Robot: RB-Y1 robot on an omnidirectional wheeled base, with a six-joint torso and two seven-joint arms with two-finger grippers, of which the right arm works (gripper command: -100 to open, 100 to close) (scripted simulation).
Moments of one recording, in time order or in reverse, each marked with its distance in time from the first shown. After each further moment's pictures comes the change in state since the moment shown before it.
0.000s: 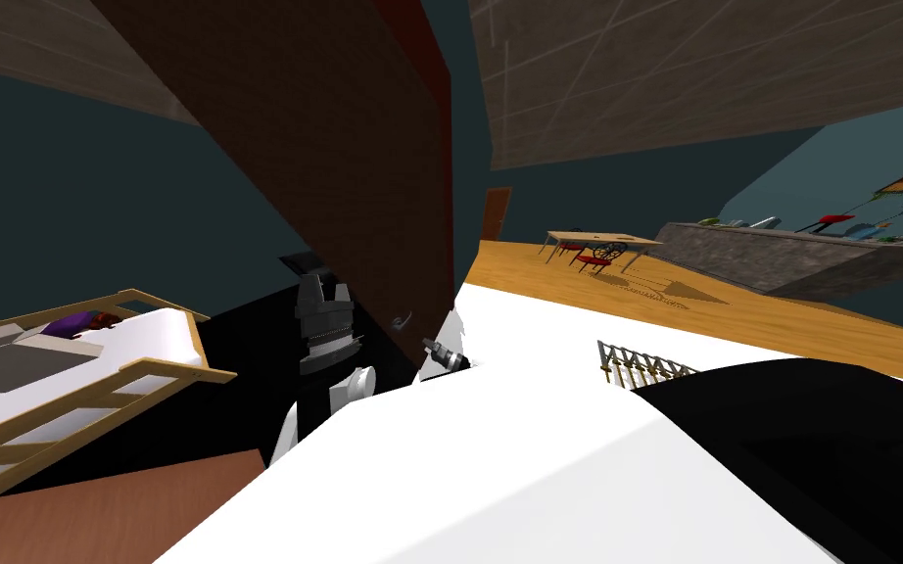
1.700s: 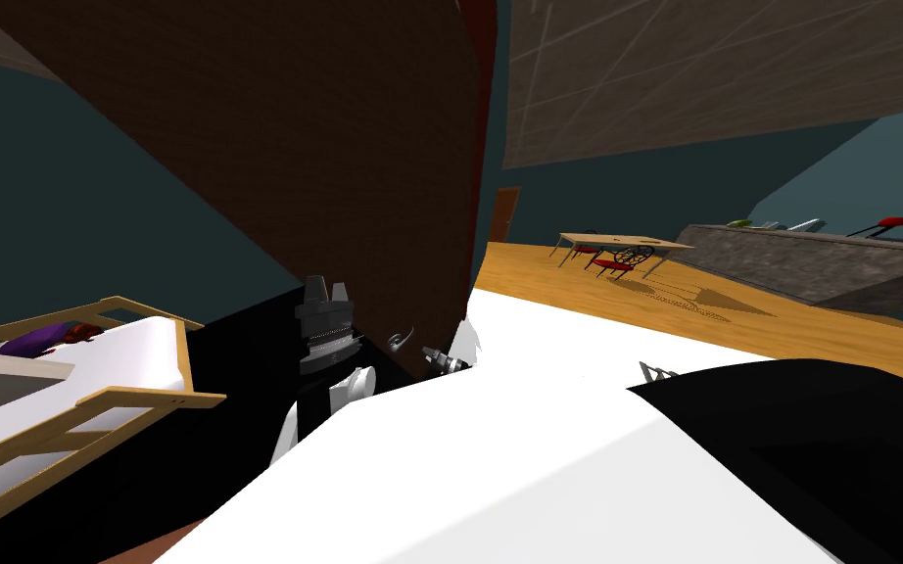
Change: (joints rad) arm -0.035 0.032 0.049 0.166 -0.004 -0.044 0.011
